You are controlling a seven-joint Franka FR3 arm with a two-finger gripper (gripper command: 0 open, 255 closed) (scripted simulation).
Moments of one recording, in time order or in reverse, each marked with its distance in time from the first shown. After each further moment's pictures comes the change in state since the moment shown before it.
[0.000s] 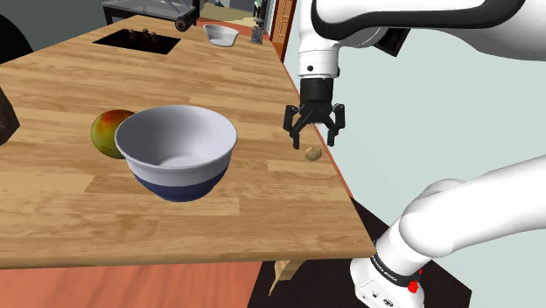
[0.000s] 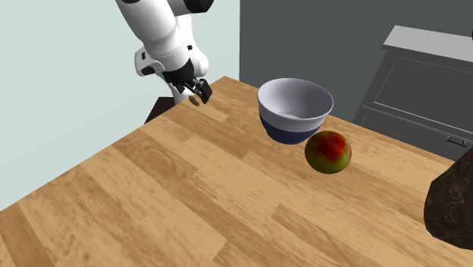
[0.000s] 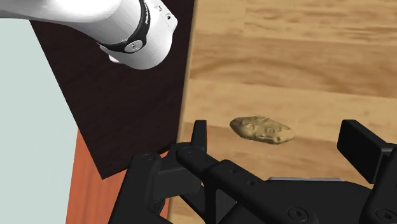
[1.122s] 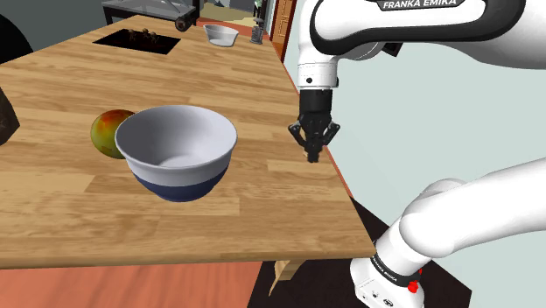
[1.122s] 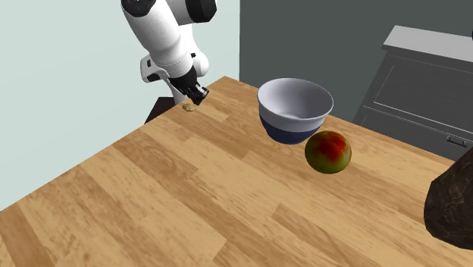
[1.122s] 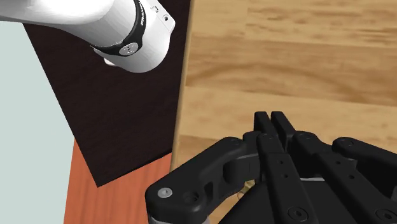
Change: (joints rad) arm 0.007 -0.022 0.010 -0.072 0.015 0.049 0.000
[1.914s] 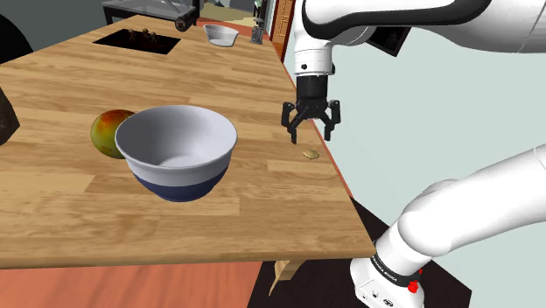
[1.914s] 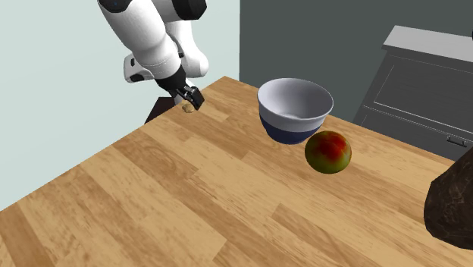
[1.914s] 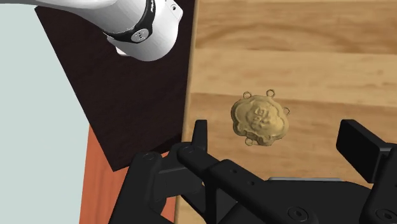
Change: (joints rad) arm -0.037 0.106 -0.016 0.131 -0.062 -0.049 0.014
